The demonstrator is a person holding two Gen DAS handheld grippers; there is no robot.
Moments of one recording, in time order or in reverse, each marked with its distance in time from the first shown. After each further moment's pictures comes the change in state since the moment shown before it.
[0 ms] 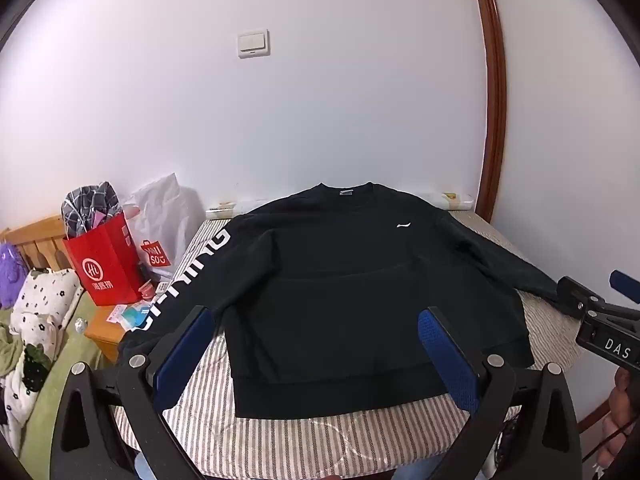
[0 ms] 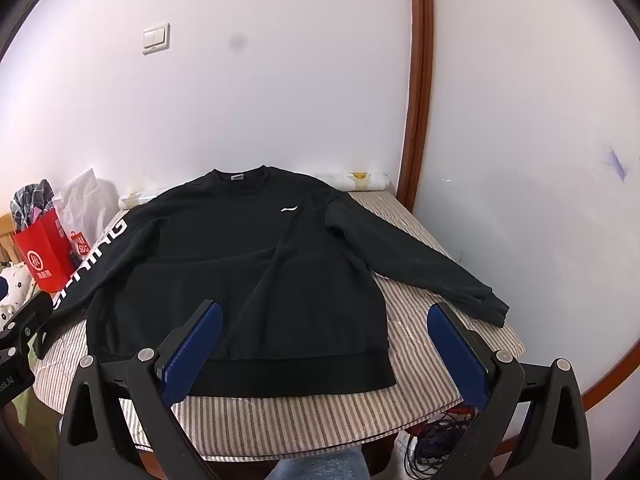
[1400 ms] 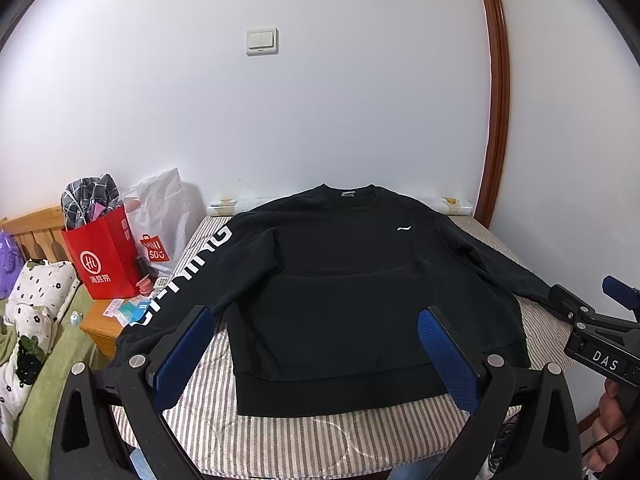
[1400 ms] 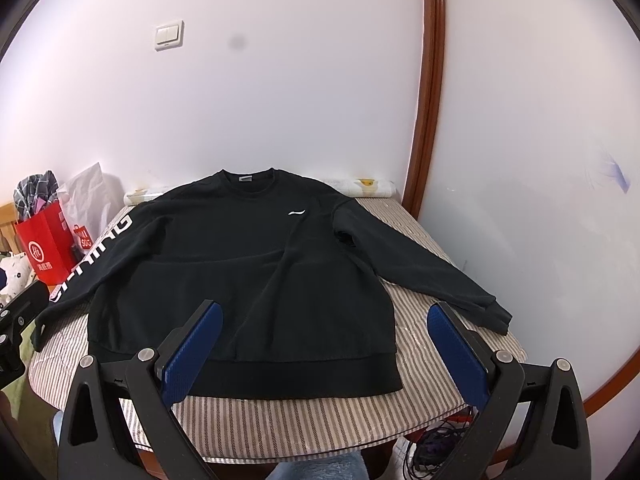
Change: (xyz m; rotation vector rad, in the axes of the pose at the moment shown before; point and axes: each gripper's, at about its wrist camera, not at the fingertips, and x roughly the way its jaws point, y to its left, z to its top) left arm 0.002 0.017 0.001 -0.026 0.011 -0.025; right arm -0.002 0.017 -0.001 -0.049 -0.021 -0.004
